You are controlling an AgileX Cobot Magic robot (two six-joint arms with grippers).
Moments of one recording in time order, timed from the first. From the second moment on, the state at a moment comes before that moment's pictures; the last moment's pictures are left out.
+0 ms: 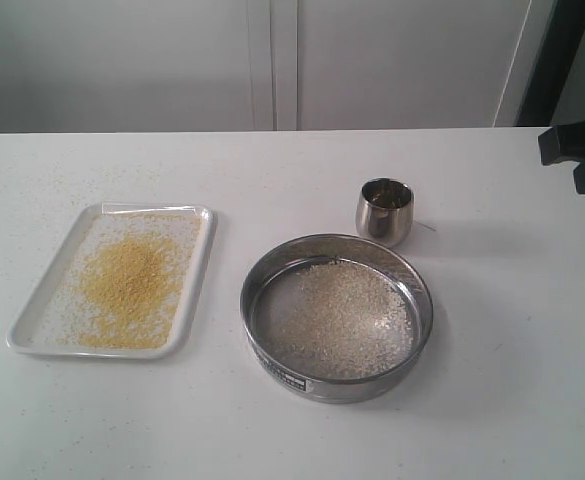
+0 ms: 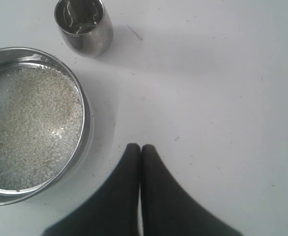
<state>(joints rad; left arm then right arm) 0.08 0.11 -0.32 -0.08 0.75 0.13 0.06 1.18 -1.03 0.13 0.83 -0.07</state>
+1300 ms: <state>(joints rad) 0.08 0.00 0.02 -0.07 0.52 0.13 0.06 1.18 -1.03 0.13 0.83 -0.07</state>
